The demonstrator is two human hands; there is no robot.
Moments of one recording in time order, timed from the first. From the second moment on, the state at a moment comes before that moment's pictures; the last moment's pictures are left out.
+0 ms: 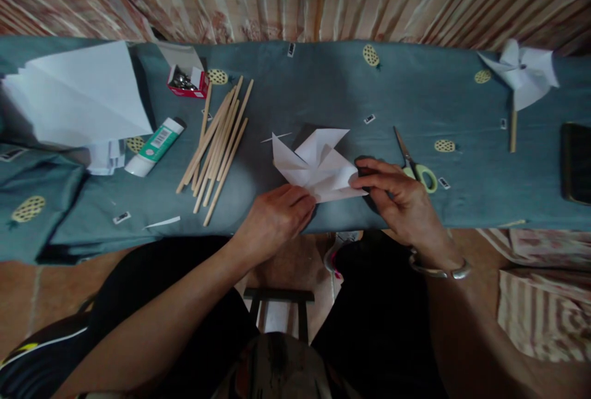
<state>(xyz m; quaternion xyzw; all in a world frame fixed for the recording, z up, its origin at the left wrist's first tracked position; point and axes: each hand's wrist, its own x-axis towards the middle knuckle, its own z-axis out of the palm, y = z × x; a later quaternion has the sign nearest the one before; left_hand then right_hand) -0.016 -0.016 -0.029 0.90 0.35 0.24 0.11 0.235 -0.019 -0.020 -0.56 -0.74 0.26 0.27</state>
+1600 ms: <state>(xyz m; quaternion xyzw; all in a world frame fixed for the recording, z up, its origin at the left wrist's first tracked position) -0.015 -0.022 -0.024 0.91 0.33 0.20 0.12 0.183 -0.006 -0.003 -0.56 -0.75 0.19 0.28</state>
